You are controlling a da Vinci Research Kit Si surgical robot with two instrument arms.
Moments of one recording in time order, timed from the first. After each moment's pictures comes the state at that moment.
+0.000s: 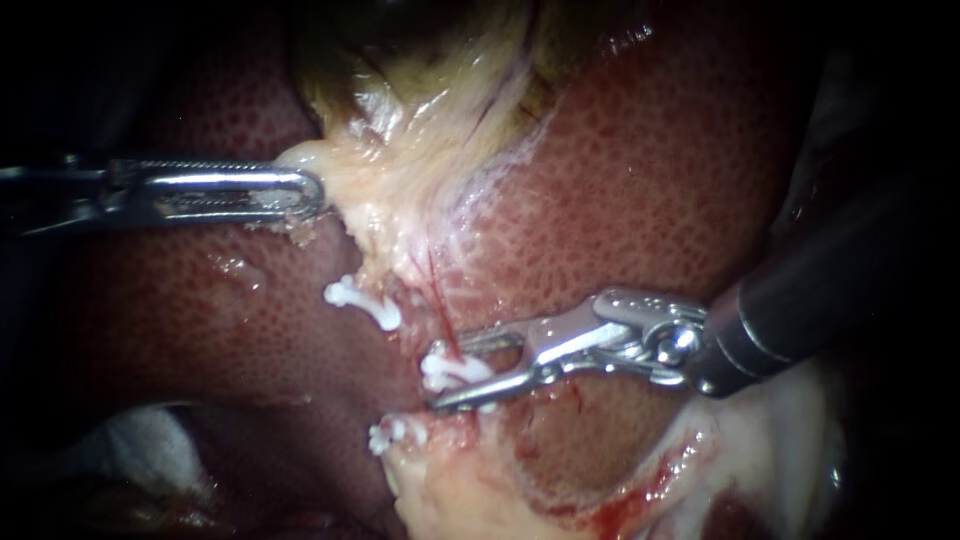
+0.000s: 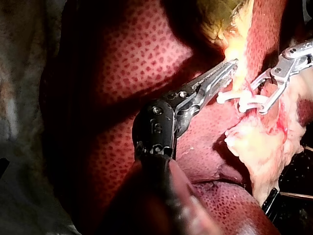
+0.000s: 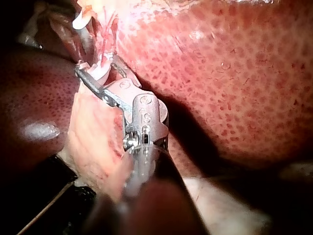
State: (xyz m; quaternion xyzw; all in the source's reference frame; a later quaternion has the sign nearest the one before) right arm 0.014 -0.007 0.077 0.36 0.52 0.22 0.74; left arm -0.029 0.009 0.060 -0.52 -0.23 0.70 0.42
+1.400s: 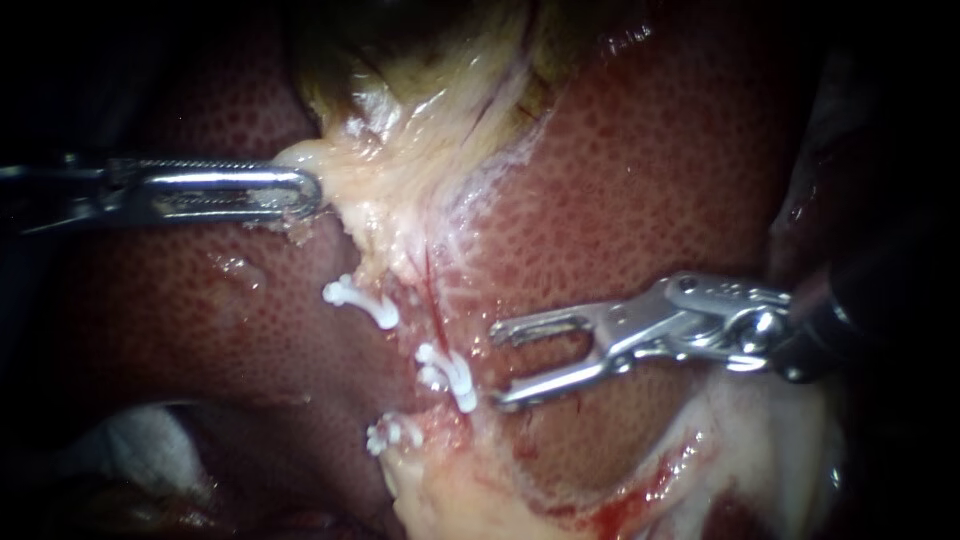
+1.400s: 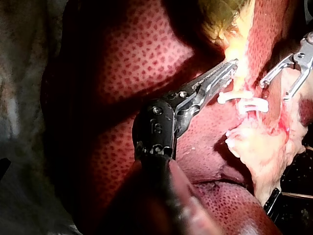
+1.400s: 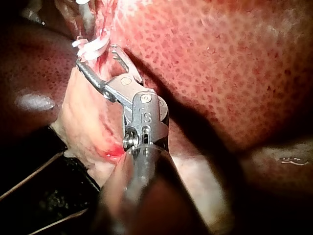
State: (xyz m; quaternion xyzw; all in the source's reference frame) right arm 0.008 -0.004 0.071 0.35 0.54 0.16 0.75; left arm -0.029 0.009 0.060 -0.52 -0.24 0.70 0.42
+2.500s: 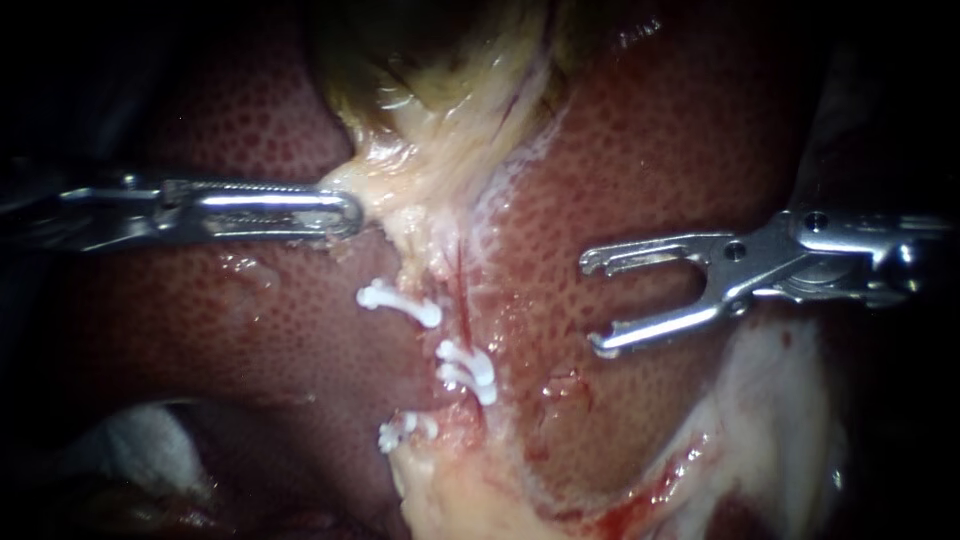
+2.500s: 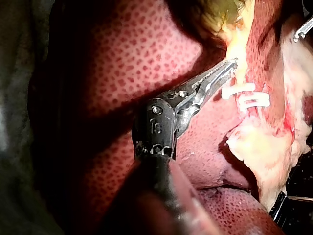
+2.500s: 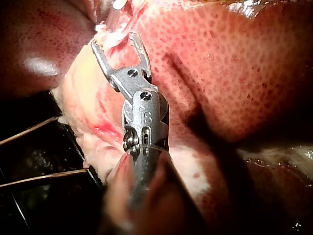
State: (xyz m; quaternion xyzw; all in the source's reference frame) right arm 0.003 0.000 0.064 0.30 0.55 0.13 0.77; left arm -0.035 0.009 0.068 -0.51 -0.23 0.72 0.41
